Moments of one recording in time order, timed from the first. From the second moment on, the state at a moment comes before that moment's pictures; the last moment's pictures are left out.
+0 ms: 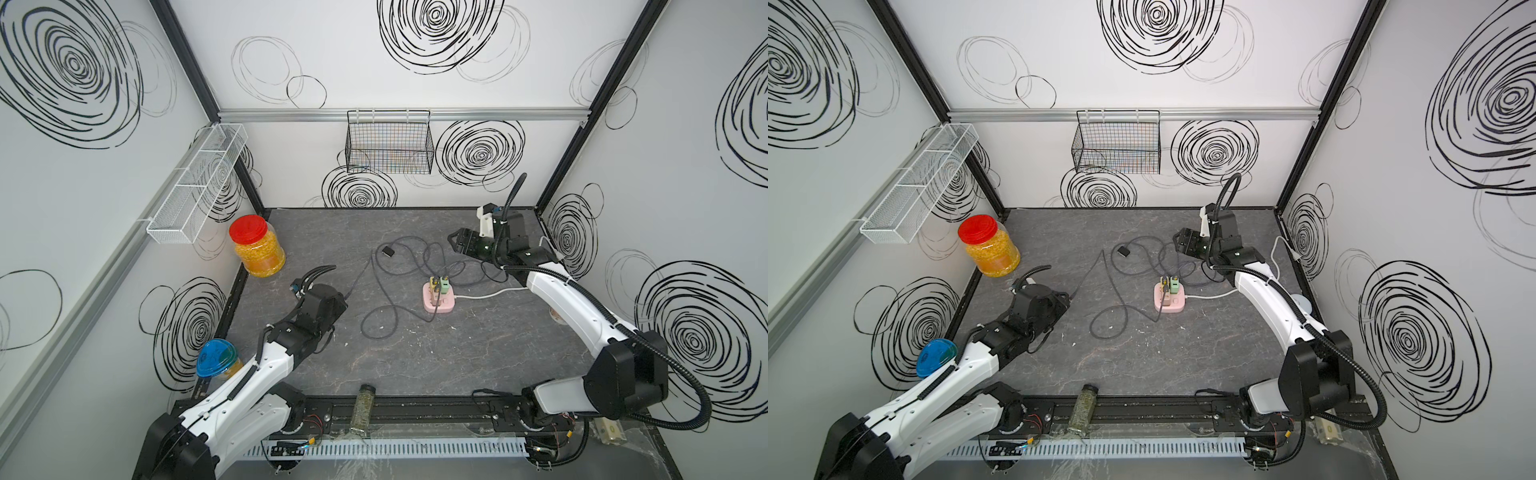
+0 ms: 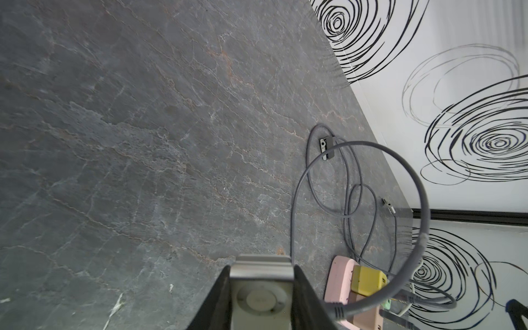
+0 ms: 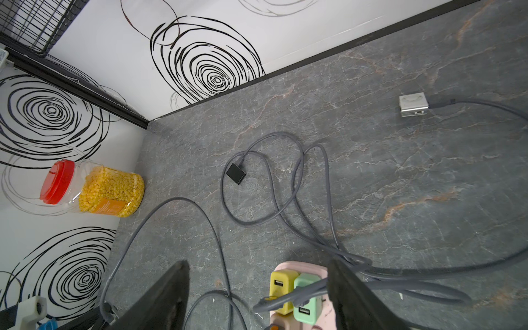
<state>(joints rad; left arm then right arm) -0.45 0.93 0.51 -0.27 -0.22 -1.19 0.33 1.41 1.17 -0.36 -0.22 0.49</state>
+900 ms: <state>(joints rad) -0.13 1.43 0.74 -0.19 -0.20 -1.00 0.32 1.46 1.17 -0.37 -0.25 0.47</state>
